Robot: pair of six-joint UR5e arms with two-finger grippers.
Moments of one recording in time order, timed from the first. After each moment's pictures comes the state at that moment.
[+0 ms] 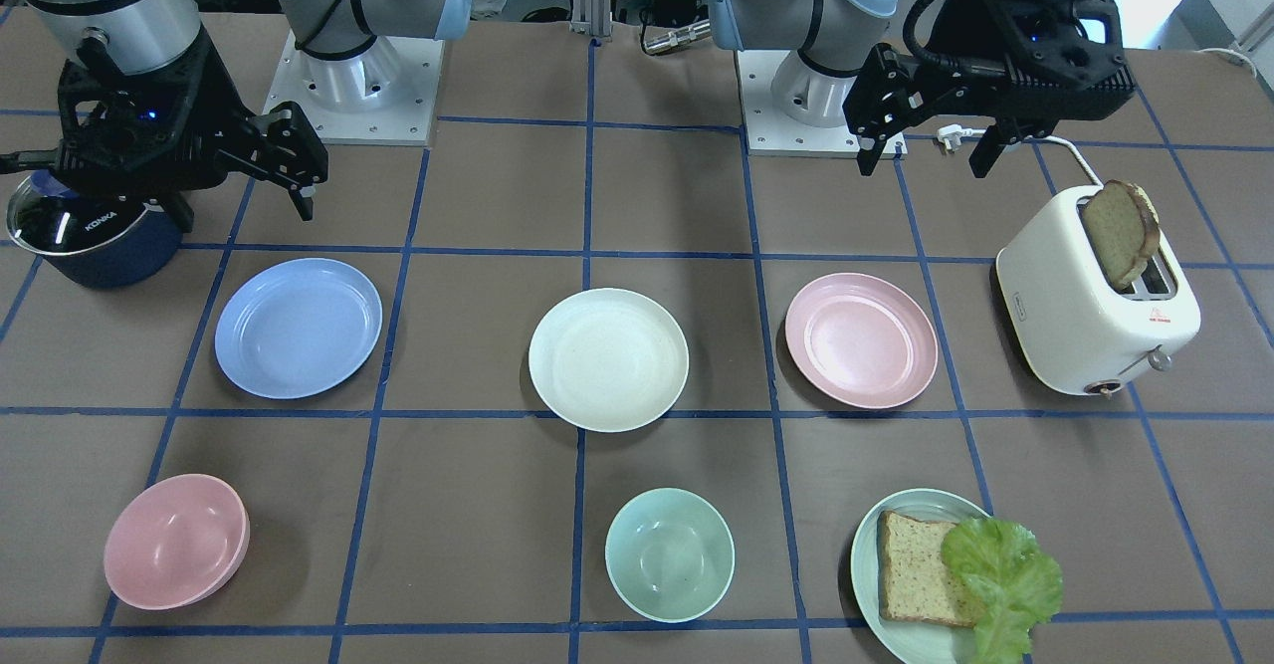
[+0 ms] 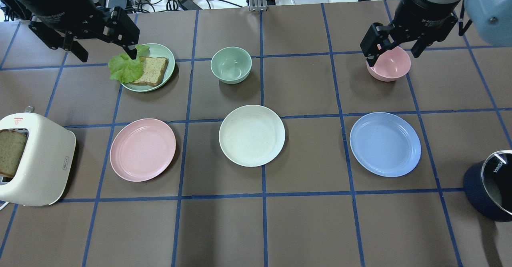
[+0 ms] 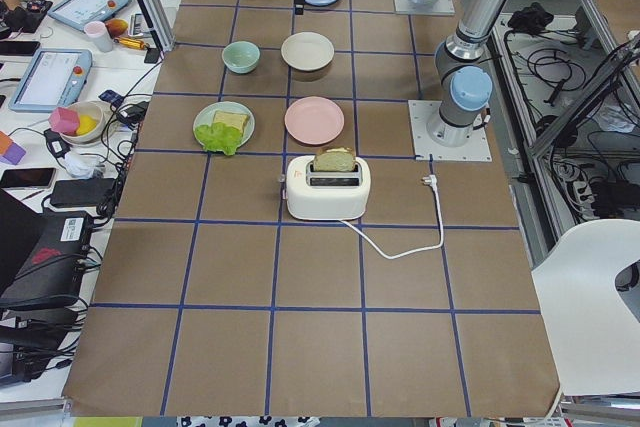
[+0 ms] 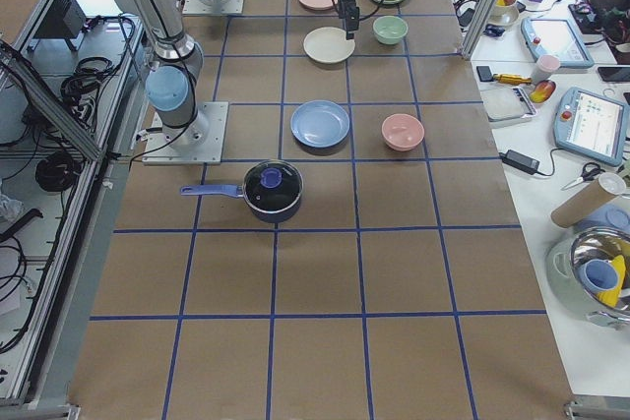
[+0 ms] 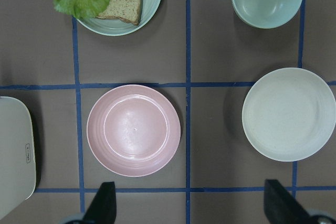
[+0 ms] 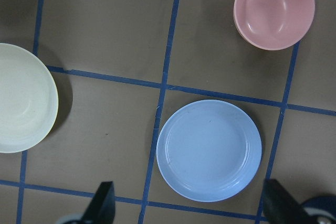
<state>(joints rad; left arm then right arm) -1.52 -1.55 -1.44 -1.67 1.57 0.04 1.52 -1.56 1.55 -1.61 -1.58 -0.22</state>
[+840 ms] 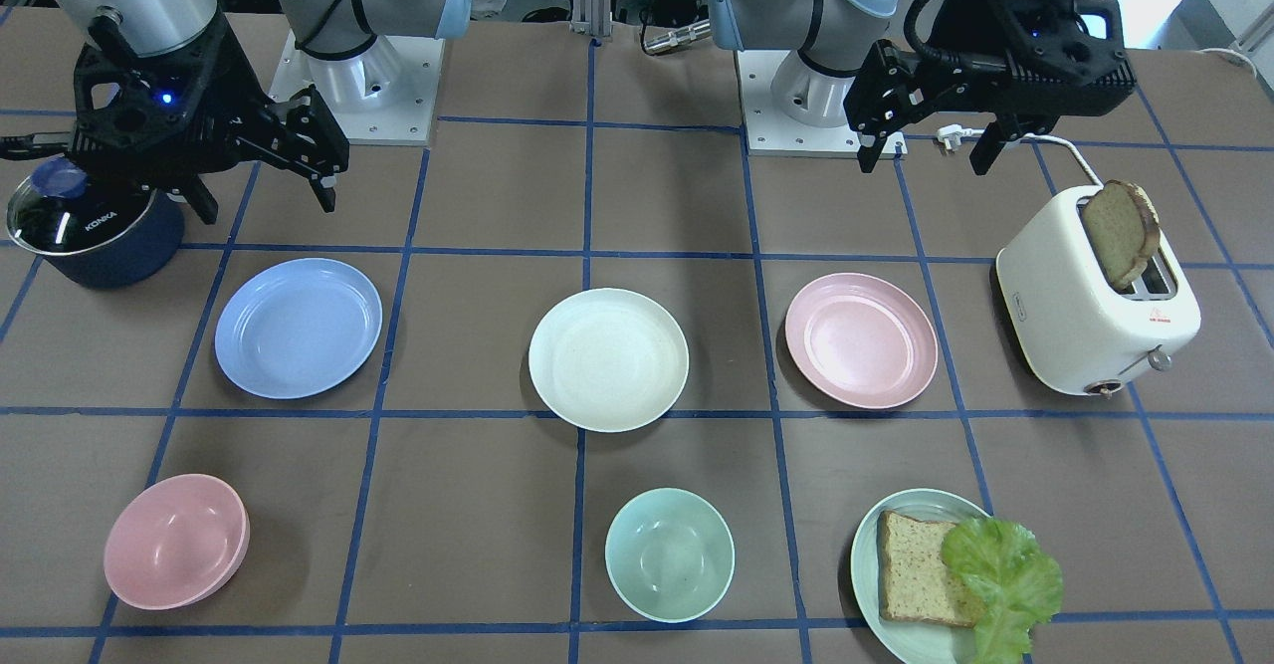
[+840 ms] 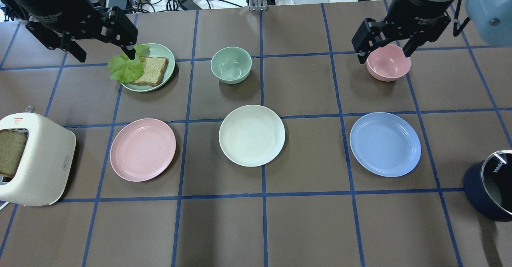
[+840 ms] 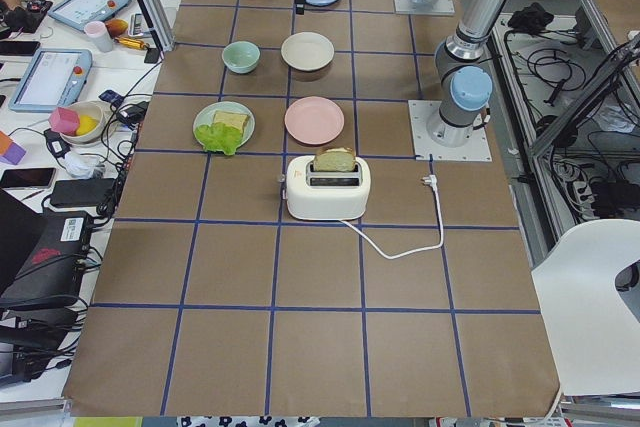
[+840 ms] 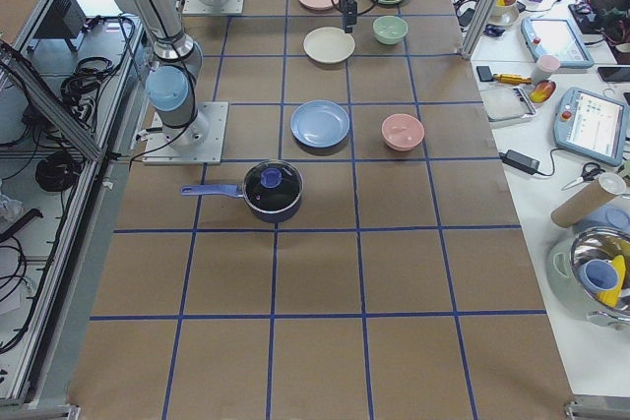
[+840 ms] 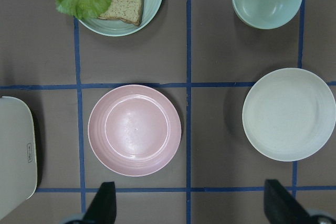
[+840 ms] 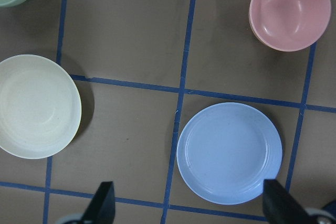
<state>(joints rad) -1.52 -1.55 -1.44 -1.67 1.57 0.04 1.54 -1.58 1.55 -1.61 -1.54 -0.17</state>
